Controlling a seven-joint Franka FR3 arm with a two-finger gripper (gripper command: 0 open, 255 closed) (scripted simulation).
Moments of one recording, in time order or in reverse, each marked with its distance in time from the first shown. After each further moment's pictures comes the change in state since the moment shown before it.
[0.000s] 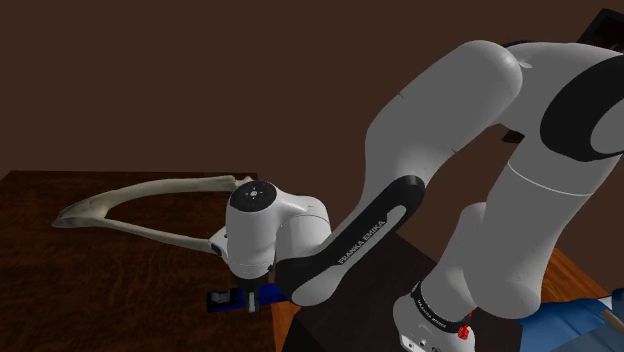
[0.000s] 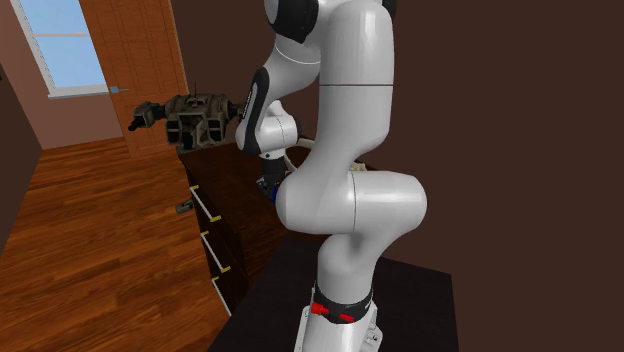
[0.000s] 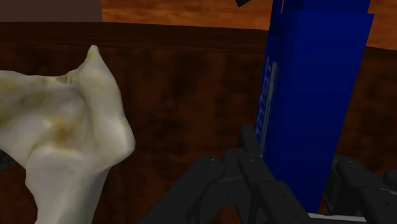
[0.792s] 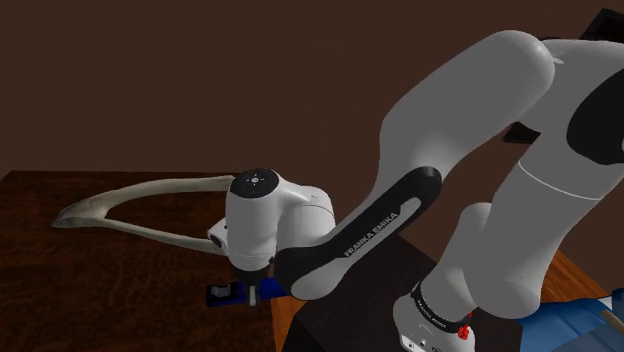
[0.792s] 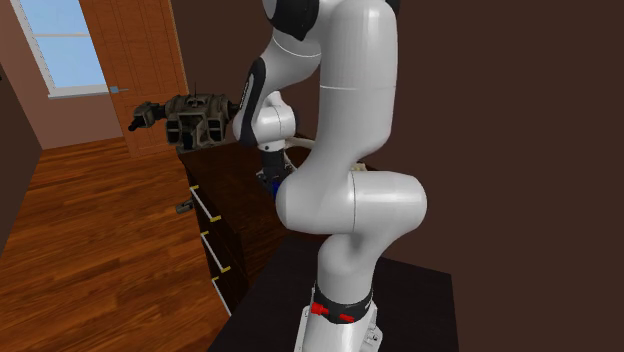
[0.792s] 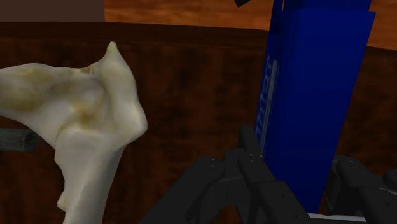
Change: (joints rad) arm -0.009 -0.071 0.017 0.004 0.059 -0.067 -0.043
